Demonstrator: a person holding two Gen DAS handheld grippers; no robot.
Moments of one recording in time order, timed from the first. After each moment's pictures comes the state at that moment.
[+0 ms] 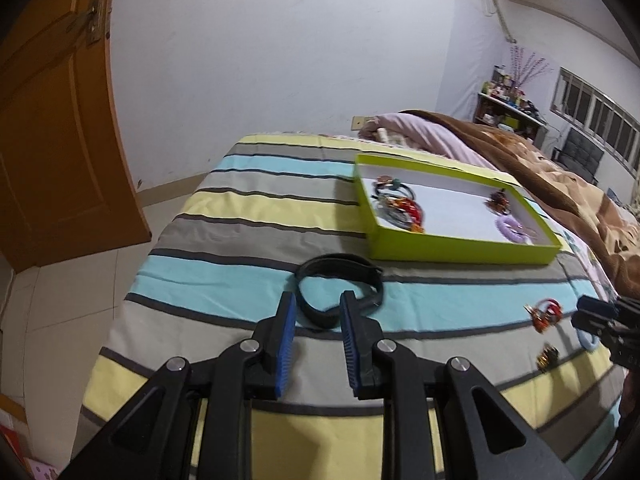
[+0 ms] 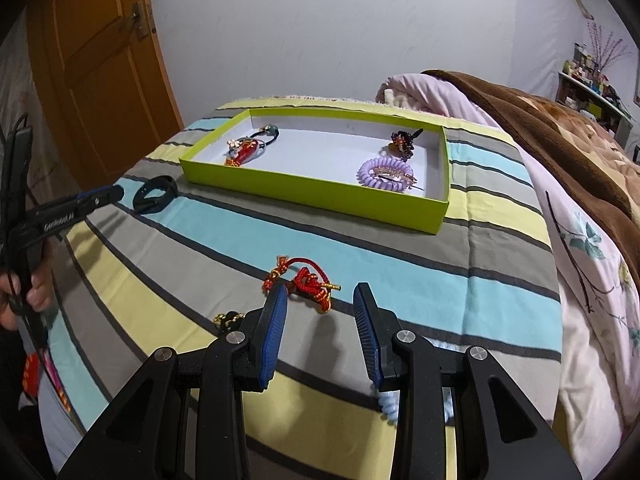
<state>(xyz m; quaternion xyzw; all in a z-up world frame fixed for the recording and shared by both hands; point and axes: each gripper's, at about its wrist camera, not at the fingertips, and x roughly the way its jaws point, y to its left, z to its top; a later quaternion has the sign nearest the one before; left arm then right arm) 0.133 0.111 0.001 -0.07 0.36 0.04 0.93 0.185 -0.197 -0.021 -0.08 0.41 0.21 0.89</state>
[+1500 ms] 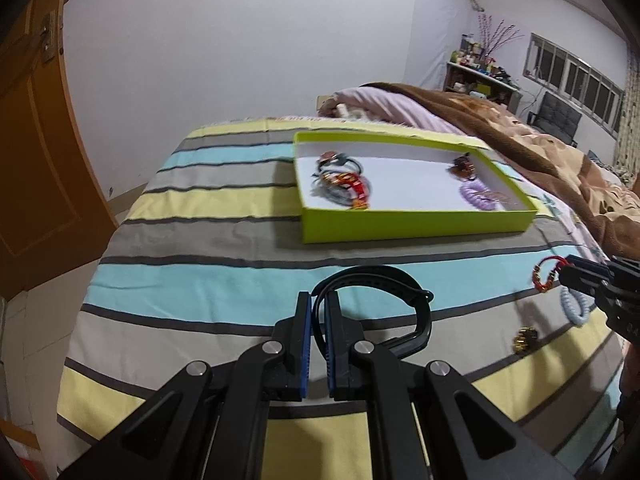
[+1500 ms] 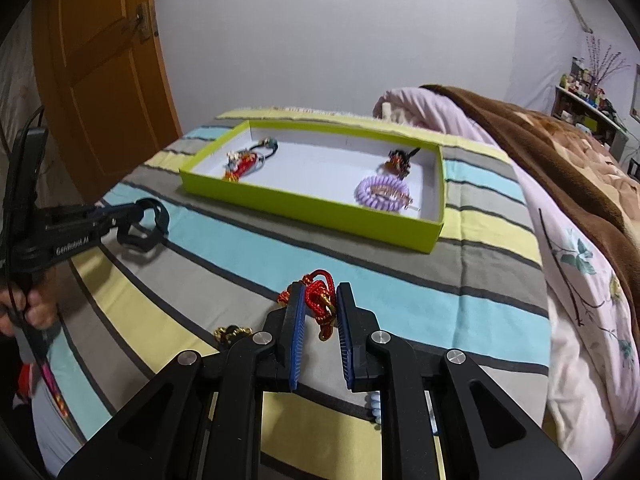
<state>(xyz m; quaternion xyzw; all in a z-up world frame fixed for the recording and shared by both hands) 0.143 0.065 0.004 -0.03 0.38 -0.02 0.92 0.180 -0.195 -0.003 -0.08 0.38 0.20 0.90</state>
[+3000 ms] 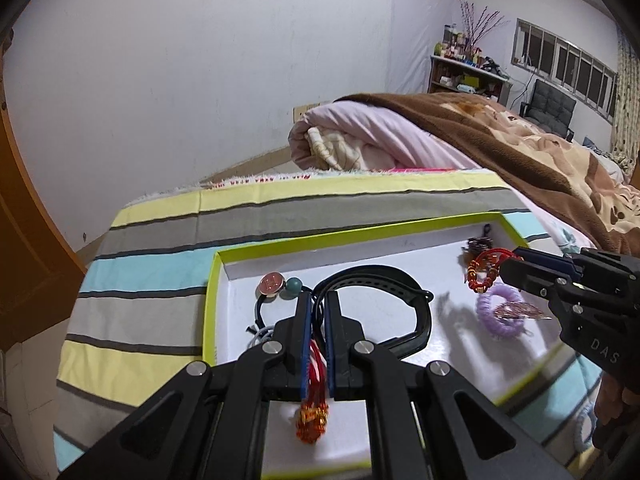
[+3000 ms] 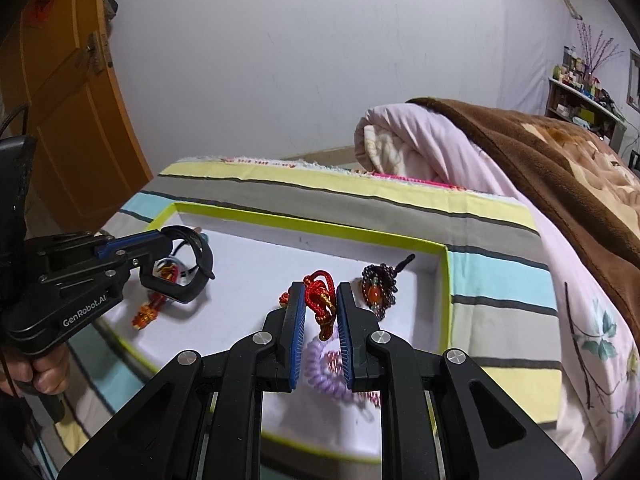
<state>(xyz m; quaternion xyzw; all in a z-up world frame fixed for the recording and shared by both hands) 0.298 0.025 0.015 0.00 0.39 -0.04 0.92 0.340 -0.173 -0.002 -0.06 0.39 0.18 0.90</state>
